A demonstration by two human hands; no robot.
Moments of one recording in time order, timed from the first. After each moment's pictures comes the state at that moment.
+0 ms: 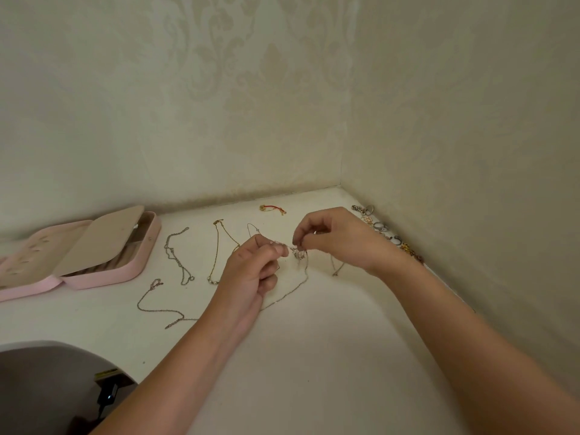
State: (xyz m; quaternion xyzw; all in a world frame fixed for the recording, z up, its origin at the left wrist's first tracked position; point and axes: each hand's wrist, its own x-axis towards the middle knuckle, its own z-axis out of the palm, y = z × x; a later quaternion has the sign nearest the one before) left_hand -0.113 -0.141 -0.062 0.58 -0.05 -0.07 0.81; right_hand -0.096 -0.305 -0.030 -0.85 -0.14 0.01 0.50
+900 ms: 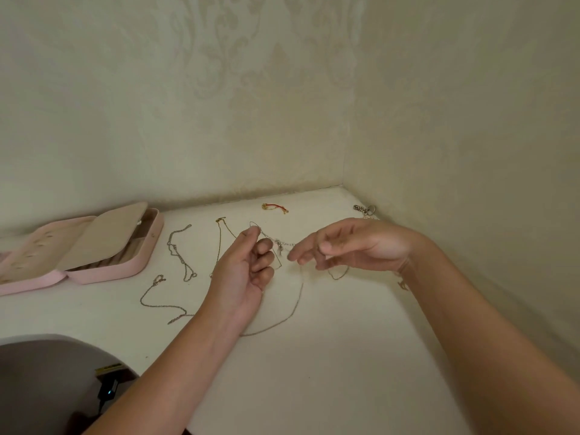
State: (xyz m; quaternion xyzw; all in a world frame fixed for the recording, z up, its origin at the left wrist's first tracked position) left_hand -0.104 -0.135 -0.066 0.46 0.03 -0.09 0.88; right_hand -0.093 -0.337 -0.029 -0.72 -0.27 0.29 0.57
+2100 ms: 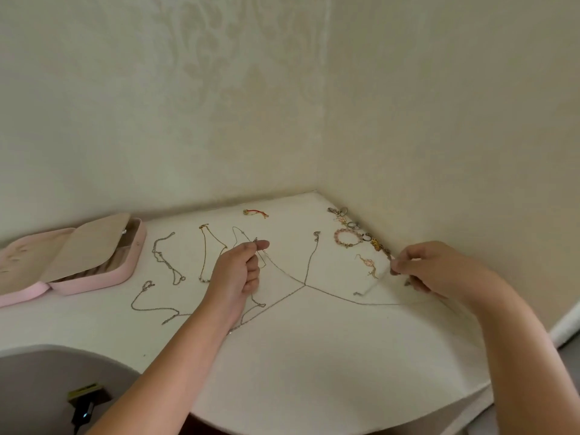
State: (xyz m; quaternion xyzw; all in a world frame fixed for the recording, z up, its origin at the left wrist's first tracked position) left_hand -0.100 -0.134 -0.078 0.61 0.02 -0.09 0.79; right_hand -0.200 -0.398 -0.026 -0.89 0.19 0.02 0.41
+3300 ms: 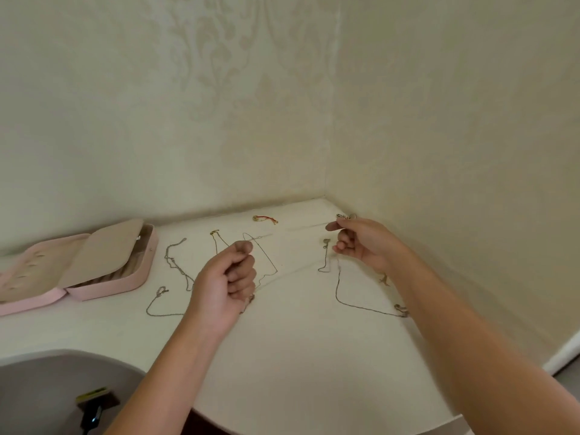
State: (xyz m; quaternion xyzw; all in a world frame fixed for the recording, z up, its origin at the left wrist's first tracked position) left_hand -0.116 -0.096 -0.060 0.47 -0.05 -0.14 0.87; right_hand -0.084 -0.351 -0.050 -0.66 0.09 0.02 0.75
